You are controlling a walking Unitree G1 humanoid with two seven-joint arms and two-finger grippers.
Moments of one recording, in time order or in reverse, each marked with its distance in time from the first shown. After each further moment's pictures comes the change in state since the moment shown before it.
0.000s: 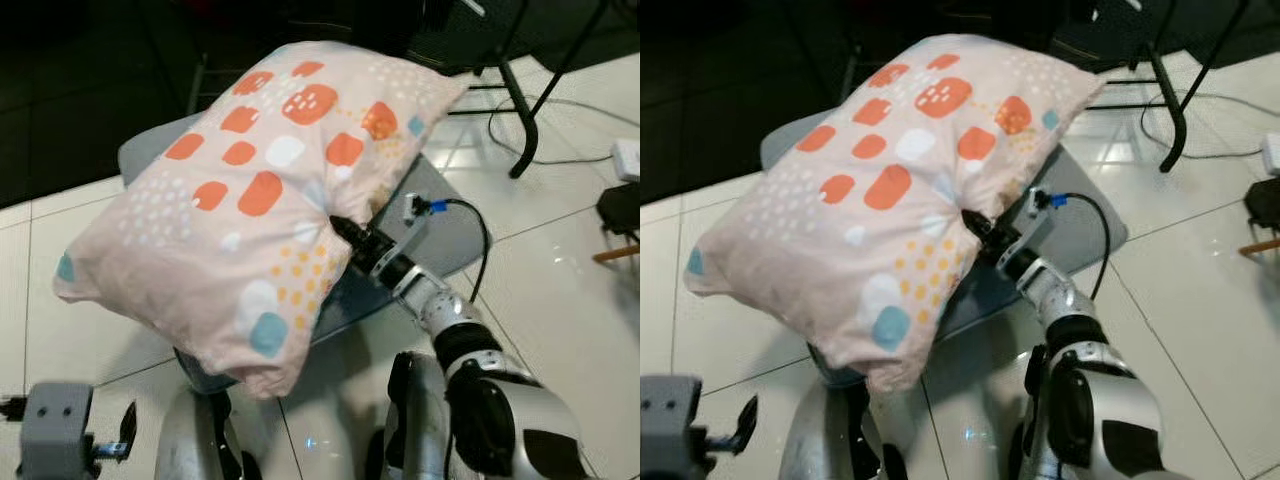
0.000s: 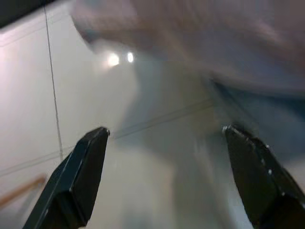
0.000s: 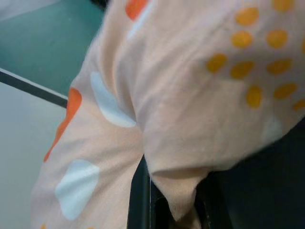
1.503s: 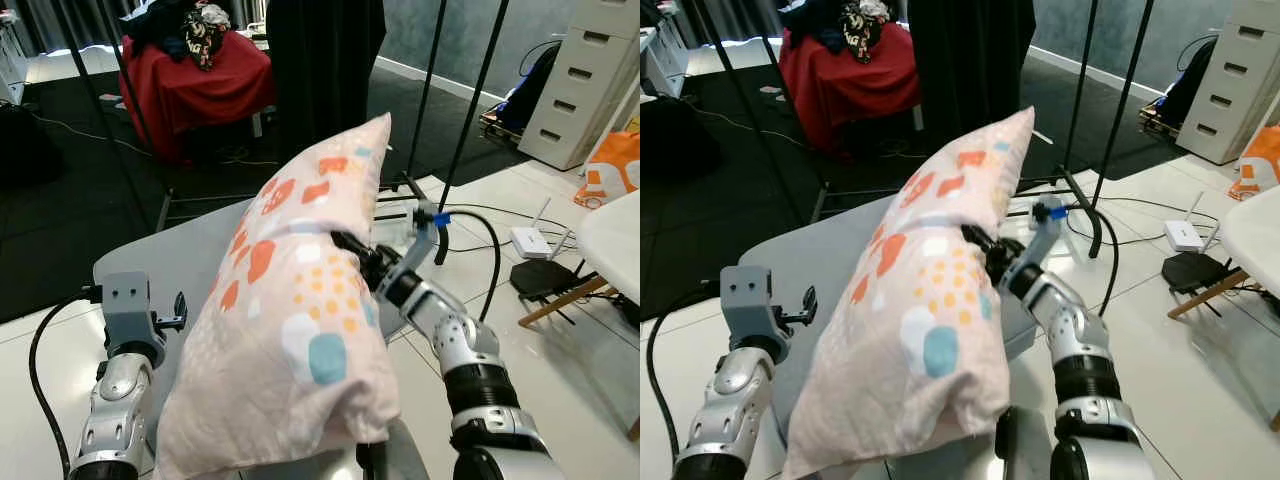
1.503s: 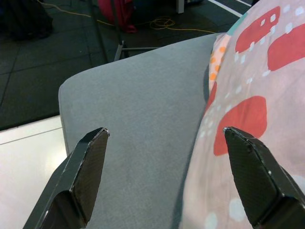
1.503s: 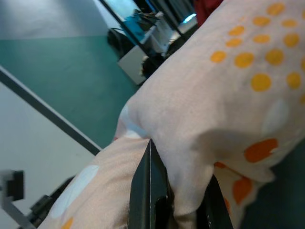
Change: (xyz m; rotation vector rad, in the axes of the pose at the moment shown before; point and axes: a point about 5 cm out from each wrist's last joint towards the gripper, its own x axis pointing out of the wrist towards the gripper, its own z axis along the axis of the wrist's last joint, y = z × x) left arm 0.114 -0.041 0.031 -0.162 -0.151 0.002; right arm -0.023 0.010 -0.033 -0.058 0.101 -0.028
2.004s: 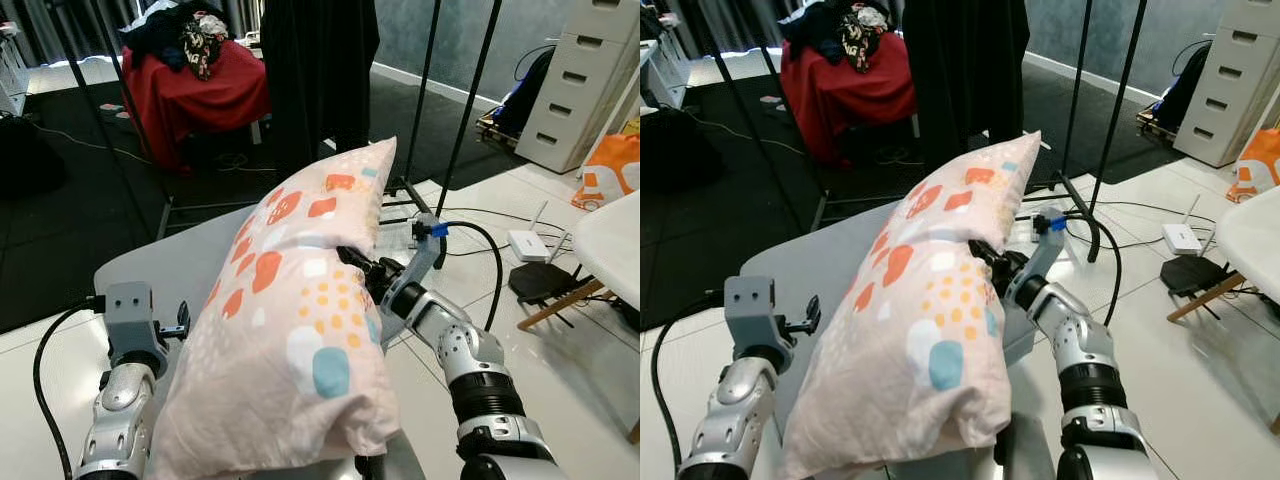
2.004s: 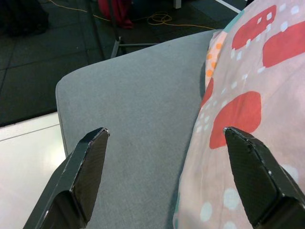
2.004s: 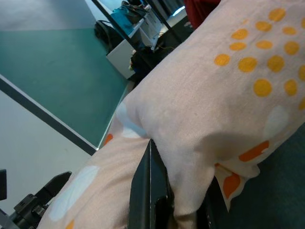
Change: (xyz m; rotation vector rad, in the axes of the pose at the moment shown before) left arm -0.007 -0.002 -0.013 -0.011 0.038 -0.018; right arm -0.006 -0.007 -0.009 -0.010 0.041 -0.053
